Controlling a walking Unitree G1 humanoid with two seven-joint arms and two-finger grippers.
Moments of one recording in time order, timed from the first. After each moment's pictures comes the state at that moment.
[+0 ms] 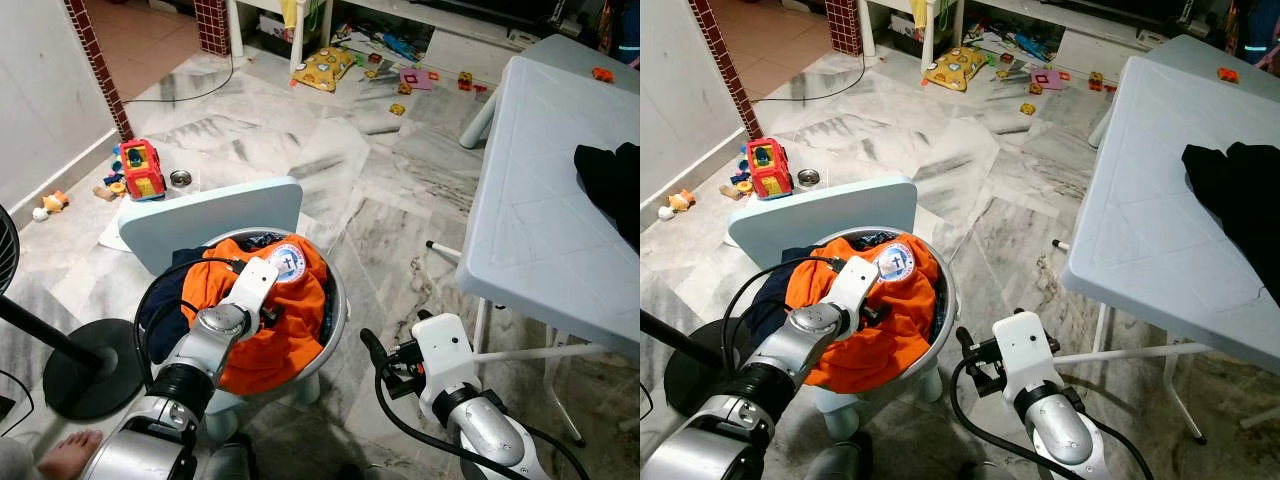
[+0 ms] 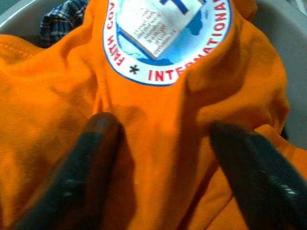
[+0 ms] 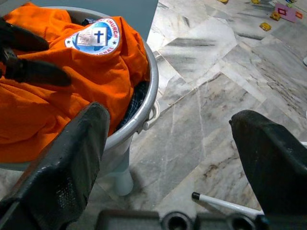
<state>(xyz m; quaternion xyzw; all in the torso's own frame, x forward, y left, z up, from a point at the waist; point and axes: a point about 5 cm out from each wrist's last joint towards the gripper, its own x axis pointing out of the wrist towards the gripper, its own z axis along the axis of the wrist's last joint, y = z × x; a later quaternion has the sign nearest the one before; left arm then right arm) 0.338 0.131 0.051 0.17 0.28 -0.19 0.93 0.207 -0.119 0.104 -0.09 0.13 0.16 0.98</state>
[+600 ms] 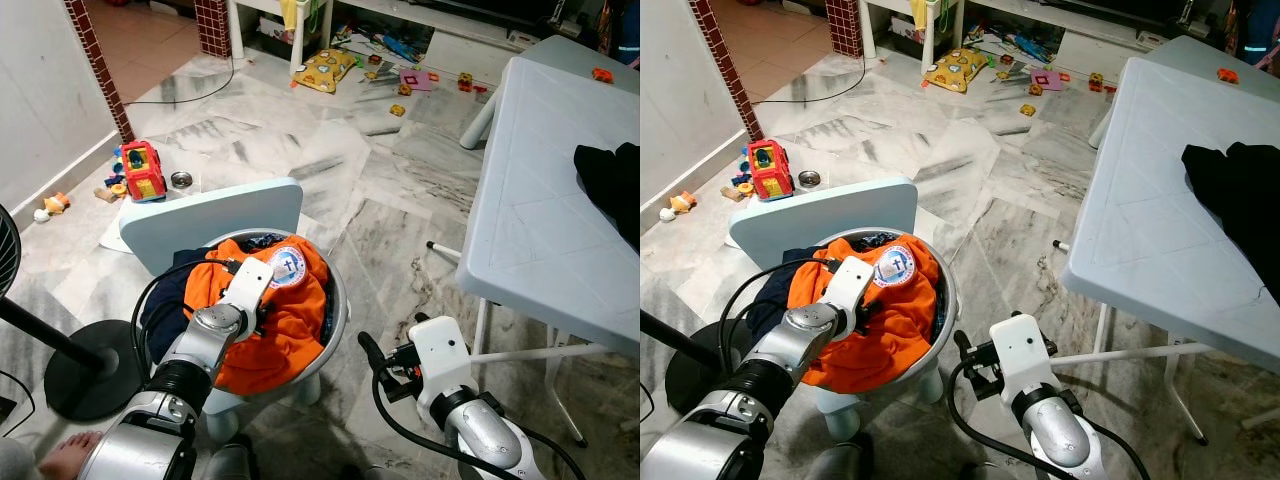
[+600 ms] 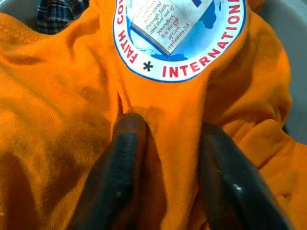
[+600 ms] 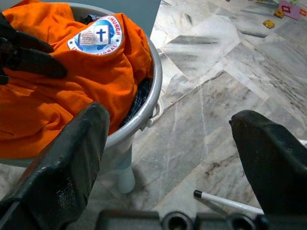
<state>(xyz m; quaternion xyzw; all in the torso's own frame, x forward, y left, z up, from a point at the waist) 0.336 0.135 0.047 0.15 0.29 -0.19 0.93 0.206 -0.117 0.100 -0.09 0.14 0.16 0.97</state>
